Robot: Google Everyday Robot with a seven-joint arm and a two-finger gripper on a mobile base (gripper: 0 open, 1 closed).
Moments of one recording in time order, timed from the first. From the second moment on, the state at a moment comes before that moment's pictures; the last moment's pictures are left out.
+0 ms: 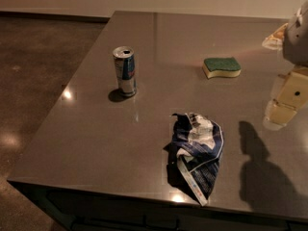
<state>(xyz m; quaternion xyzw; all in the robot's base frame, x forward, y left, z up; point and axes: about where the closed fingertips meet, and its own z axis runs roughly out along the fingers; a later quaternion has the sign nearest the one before) 0.438 -0.215 0.981 -0.60 0.78 -0.04 0.17</state>
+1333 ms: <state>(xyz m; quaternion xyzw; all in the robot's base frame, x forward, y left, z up) 0.522 -0.209 0.959 -0.62 0.76 -0.02 0.17</state>
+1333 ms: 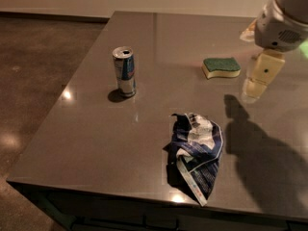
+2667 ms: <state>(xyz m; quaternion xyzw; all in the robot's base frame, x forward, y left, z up) 0.693 -0.234 0.852 -0.62 0.77 0.03 0.17</state>
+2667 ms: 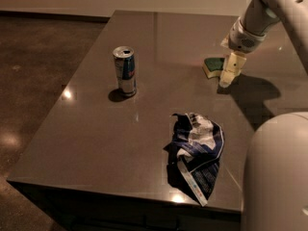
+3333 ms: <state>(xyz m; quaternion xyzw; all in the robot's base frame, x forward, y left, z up) 0.700 -0.233 0.837 -0.63 0.76 0.05 0.15</state>
